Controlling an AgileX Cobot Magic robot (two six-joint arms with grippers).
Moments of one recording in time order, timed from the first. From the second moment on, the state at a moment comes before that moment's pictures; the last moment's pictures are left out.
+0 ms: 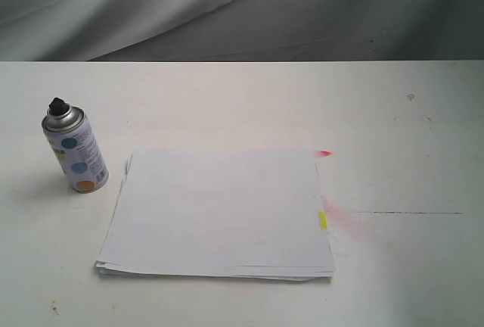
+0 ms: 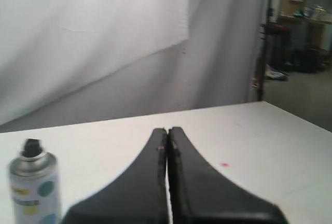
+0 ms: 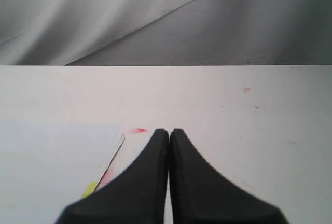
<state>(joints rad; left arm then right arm) 0.02 0.17 -0.16 1.75 -0.39 -1.91 -0.11 0.09 0.00 0.05 0.16 0.03</state>
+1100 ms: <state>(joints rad) 0.02 0.10 0.00 0.16 0.09 -0.35 -0.11 0.09 0.00 0.05 0.16 0.03</state>
